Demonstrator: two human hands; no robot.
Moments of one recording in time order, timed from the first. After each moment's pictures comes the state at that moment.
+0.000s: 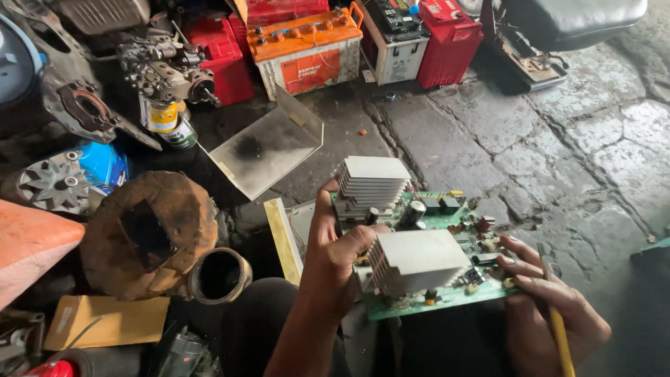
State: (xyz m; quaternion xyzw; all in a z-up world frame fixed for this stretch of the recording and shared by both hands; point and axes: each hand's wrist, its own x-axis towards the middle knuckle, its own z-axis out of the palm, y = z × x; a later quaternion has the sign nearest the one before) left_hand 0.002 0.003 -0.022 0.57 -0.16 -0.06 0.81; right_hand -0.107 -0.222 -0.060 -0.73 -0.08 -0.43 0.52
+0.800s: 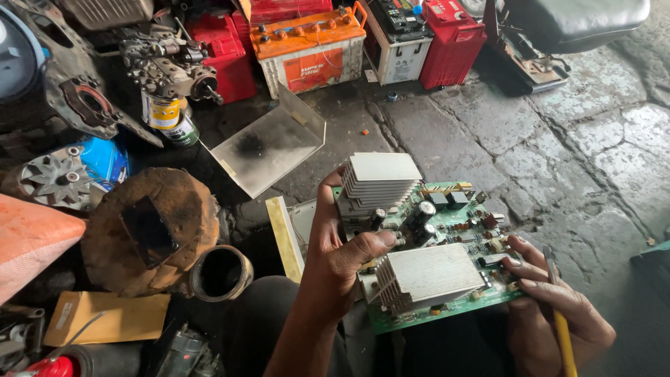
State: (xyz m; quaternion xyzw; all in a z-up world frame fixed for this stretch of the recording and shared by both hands) left_hand -0.002 0.010 0.004 0.47 -0.15 -0.09 0.86; right_hand -0.108 -0.217 -0.067 -0.71 -0.10 -0.44 0.54
